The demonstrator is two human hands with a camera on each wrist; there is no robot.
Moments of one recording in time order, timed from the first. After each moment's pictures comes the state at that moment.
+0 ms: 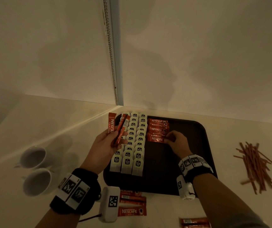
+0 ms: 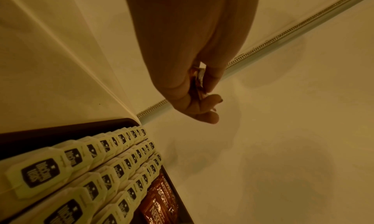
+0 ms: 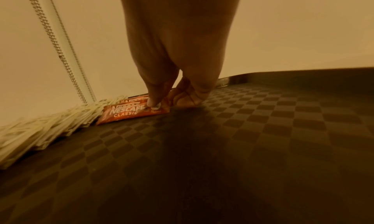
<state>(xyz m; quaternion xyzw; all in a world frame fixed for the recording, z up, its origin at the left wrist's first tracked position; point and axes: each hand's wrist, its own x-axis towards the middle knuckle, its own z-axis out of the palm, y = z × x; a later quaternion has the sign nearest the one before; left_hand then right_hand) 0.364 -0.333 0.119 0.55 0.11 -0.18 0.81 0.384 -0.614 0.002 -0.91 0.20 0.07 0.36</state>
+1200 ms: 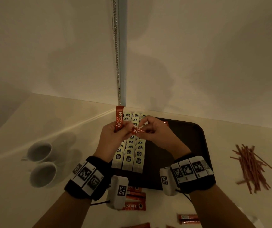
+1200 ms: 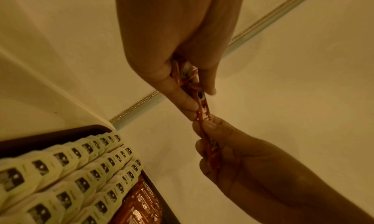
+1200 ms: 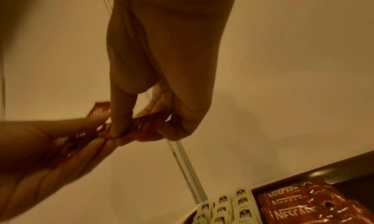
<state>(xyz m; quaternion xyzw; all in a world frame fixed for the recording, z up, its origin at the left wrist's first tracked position) 0.363 -0.348 0.131 0.63 0.05 -0.08 0.77 0.362 -0.518 0.142 -0.81 -0.07 0.12 0.57</state>
